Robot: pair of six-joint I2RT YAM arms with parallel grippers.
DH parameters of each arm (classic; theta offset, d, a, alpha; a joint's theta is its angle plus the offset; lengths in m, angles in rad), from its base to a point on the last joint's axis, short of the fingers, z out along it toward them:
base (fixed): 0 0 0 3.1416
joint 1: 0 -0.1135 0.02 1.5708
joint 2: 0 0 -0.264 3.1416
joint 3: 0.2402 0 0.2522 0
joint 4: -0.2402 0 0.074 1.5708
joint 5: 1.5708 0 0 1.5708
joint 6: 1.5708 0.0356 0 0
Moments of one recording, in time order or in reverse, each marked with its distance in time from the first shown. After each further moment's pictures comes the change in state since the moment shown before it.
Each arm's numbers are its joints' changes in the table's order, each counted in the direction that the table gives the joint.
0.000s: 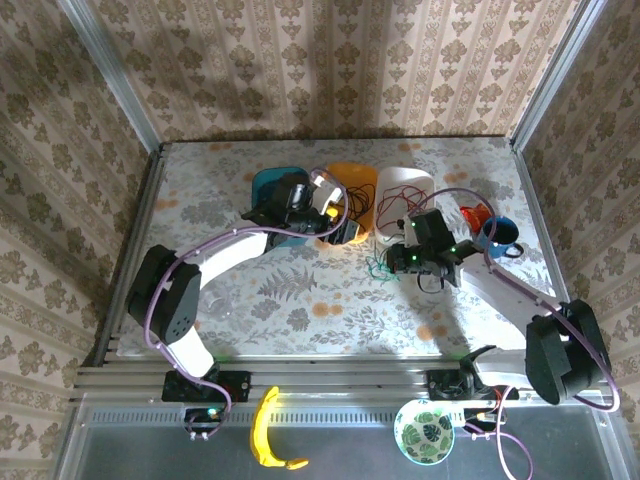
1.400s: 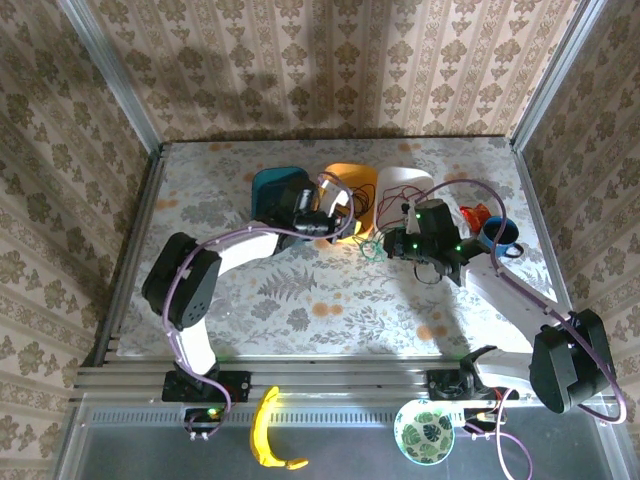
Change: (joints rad) left arm -0.005 0.098 -0.043 0.213 0.132 -0.134; right arm 0.014 -0.035 0.038 0.063 0.059 0.129
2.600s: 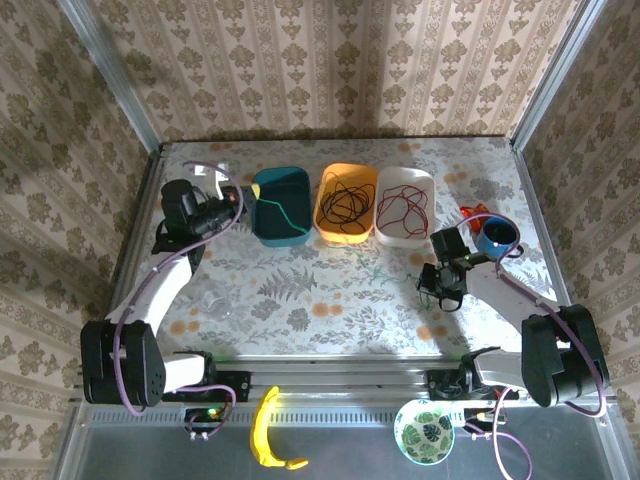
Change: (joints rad) left arm -0.536 -0.541 -0.293 0.080 0.097 -0.144; right arm 0.150 0.027 -0.184 -0.274 0.143 0.037
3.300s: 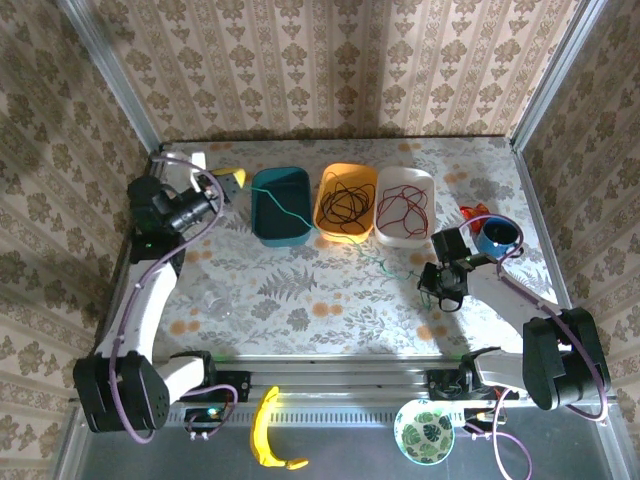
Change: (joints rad) left arm -0.116 -0.145 0.070 0.032 0.172 -0.042; right arm 0.008 -0.015 -0.005 0.009 0.016 0.054
